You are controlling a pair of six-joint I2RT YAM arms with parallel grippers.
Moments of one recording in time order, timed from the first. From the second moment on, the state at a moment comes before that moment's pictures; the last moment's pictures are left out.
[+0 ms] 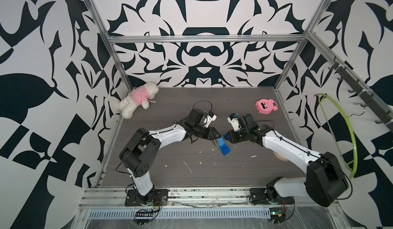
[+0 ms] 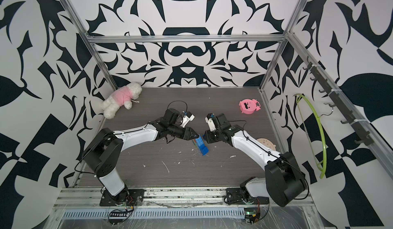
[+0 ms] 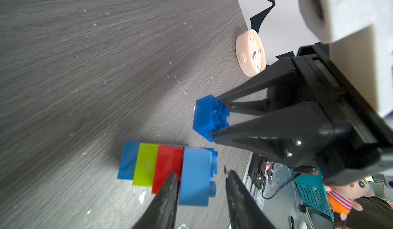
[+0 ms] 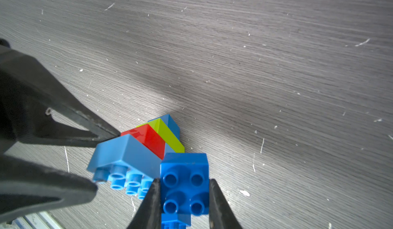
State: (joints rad) left arm -0.72 1.75 1.05 -0.07 0.70 -0.46; right arm 0.48 1.34 0.84 -0.49 -0.23 0.26
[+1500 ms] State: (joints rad) left arm -0.73 1.78 1.07 -0.05 0.70 -0.45; right arm 0.48 1.05 0.47 -0.14 -0.41 0.21
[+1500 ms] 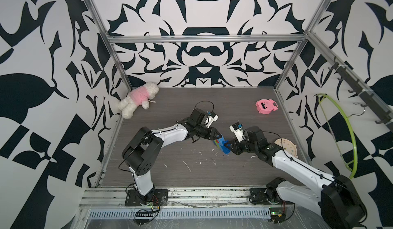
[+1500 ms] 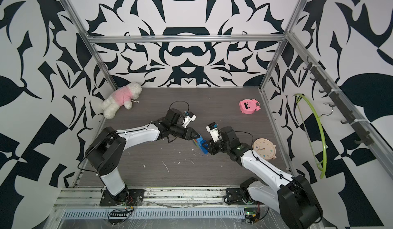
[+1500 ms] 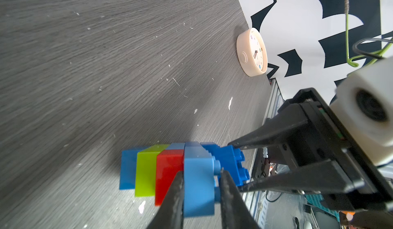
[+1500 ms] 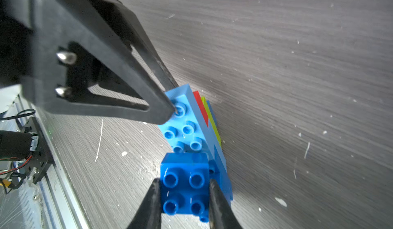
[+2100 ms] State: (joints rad) left arm -0.72 1.78 1.07 -0.04 0.70 -0.46; right arm 0.48 1.09 0.35 0.21 -0.42 0.20
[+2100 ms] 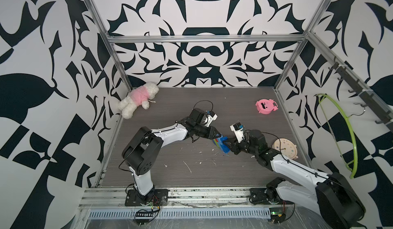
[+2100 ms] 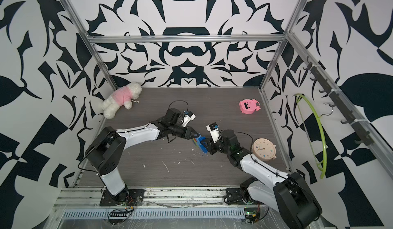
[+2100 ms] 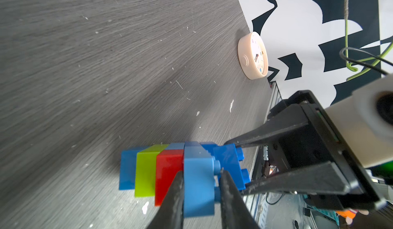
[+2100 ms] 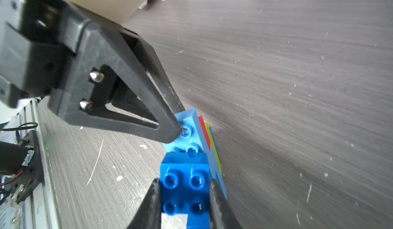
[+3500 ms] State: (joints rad) left arm -0.52 1.83 0.84 0.55 0.98 -0.84; right arm 0.48 1.35 0.99 -0.45 -0.51 -0.03
